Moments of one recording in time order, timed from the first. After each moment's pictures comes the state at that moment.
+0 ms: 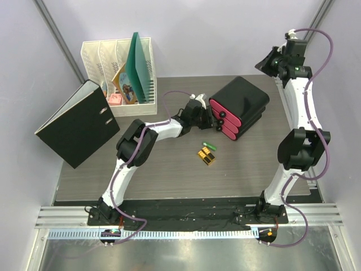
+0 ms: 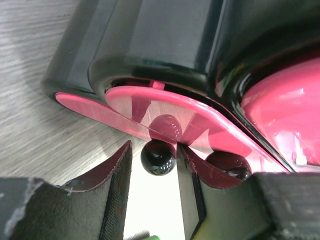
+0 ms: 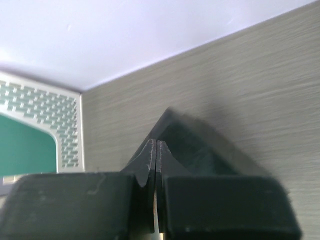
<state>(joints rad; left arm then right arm) -0.72 2.29 1.58 0.24 0.25 -0.81 -0.14 1.89 1.98 -0.54 -0.28 0.44</state>
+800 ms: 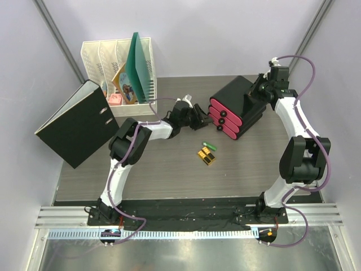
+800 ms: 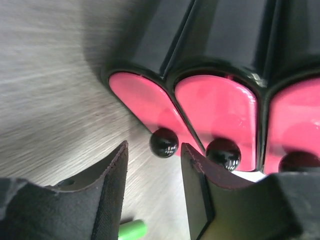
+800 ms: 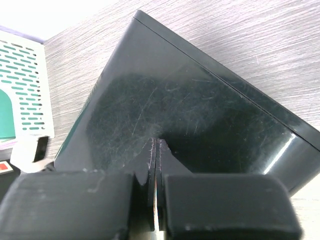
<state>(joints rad) -0.64 2.22 1.42 0.38 0.30 -1.05 -0.06 1.69 1.45 -0.38 -0.23 0.42</state>
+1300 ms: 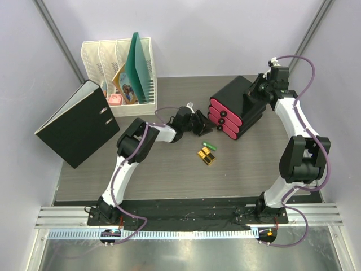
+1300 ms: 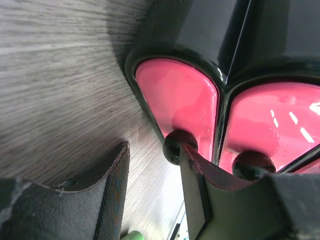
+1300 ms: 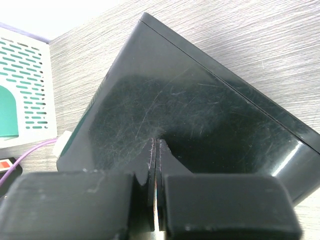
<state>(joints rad) -0.66 2.36 1.44 0.52 0.38 -1.28 -0.06 1.69 1.44 -0.34 -0.25 0.41</state>
